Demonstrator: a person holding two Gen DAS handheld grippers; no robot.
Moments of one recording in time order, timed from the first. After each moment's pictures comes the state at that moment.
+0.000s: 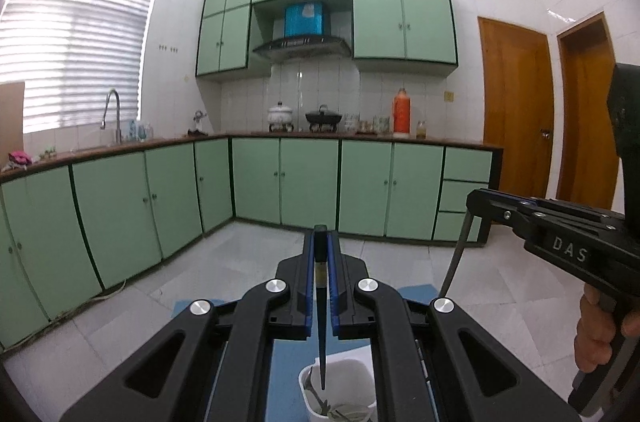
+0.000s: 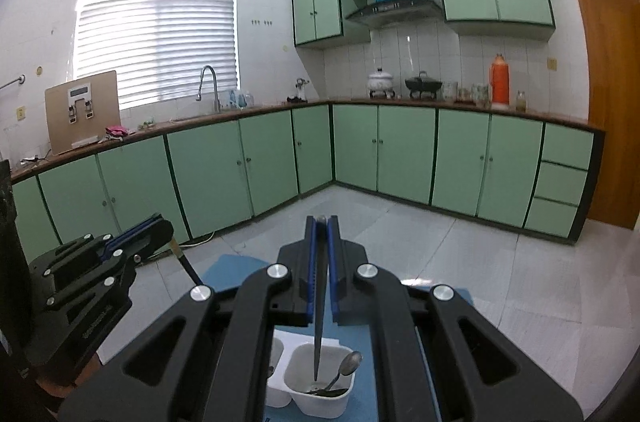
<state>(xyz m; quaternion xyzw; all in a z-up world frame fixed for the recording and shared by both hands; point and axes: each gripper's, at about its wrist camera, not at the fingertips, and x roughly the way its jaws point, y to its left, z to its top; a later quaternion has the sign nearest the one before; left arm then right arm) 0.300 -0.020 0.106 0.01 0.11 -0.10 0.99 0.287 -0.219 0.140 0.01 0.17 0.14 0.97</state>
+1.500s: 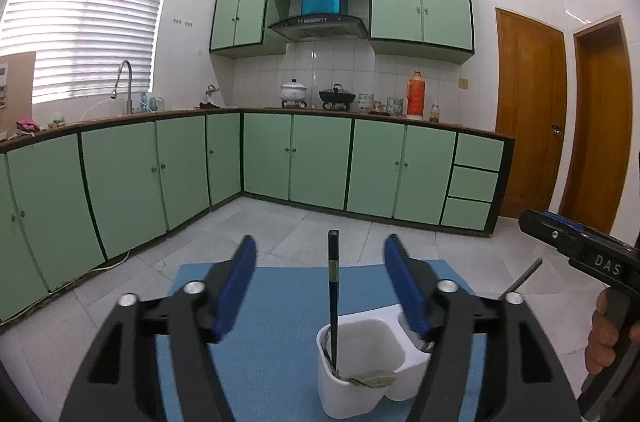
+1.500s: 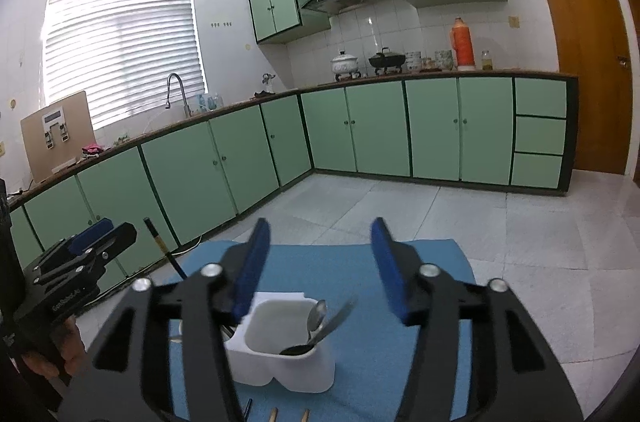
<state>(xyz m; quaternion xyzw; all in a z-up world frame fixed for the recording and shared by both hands) 0.292 0.003 0.069 -0.02 0.14 -0.08 0.99 0.264 -0.251 0.083 0.07 0.18 0.09 0.98</state>
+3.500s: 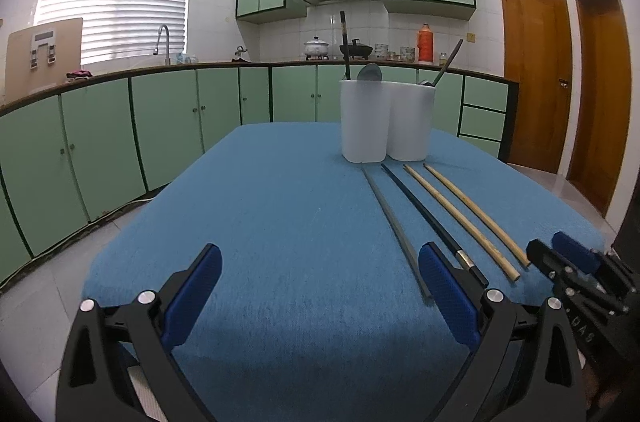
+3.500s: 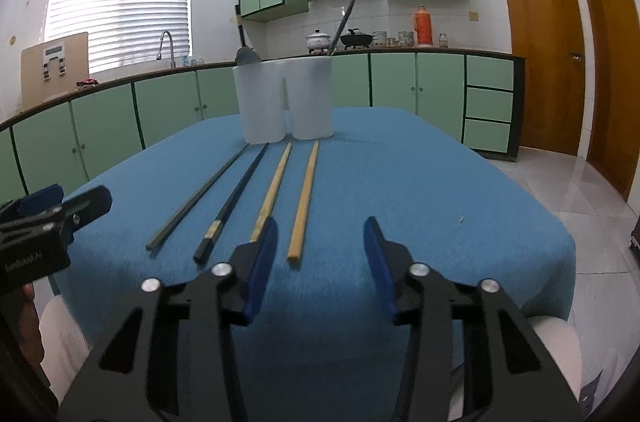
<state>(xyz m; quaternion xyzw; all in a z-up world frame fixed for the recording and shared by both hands) 0.035 0.026 -0.113 0.01 0.20 -0.03 0.98 -0.007 -0.184 -0.136 0.01 0.19 0.02 0.98</state>
